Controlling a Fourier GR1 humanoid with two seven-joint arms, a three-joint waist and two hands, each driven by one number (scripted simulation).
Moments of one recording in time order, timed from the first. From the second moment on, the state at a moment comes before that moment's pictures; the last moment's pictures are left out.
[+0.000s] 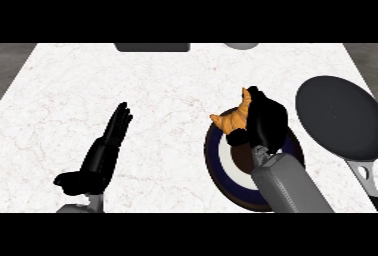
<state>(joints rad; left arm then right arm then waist) -0.02 0.11 -0.21 -1.59 0.06 0.10 -0.10 -0.42 -0.08 0.35 -1.44 1.16 -0.10 0.86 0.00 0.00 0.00</state>
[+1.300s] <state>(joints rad) -0.02 0.09 -0.19 -1.55 0.04 0.07 -0.14 -0.36 -0.27 -0.10 -1.34 1.13 -0.59 0.65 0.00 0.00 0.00</state>
